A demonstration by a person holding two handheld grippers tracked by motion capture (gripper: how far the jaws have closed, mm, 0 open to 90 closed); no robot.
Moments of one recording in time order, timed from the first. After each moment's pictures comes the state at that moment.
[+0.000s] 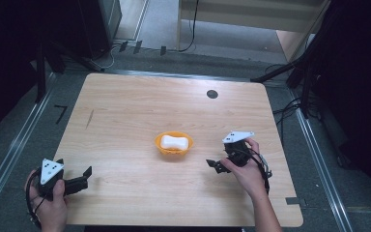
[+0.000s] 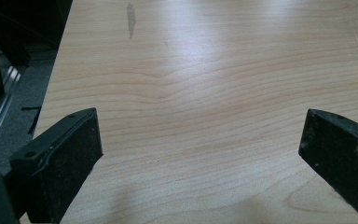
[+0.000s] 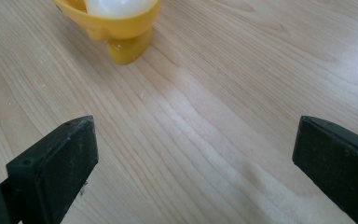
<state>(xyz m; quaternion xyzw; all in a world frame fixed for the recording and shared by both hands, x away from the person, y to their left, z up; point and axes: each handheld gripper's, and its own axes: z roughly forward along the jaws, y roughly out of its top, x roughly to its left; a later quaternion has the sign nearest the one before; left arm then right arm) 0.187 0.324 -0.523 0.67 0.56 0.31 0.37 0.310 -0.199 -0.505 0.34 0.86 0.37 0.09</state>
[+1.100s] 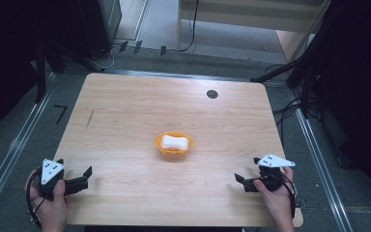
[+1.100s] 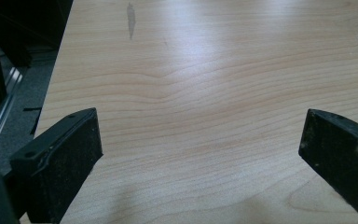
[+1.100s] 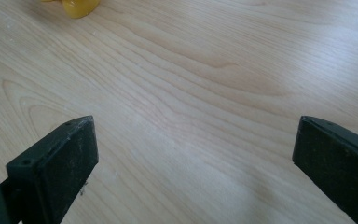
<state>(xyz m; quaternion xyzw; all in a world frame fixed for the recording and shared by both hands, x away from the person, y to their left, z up) 0.187 0.323 -0.523 0.67 0.56 0.32 0.37 0.247 -0.289 -0.529 0.41 0.80 0.41 0.15</state>
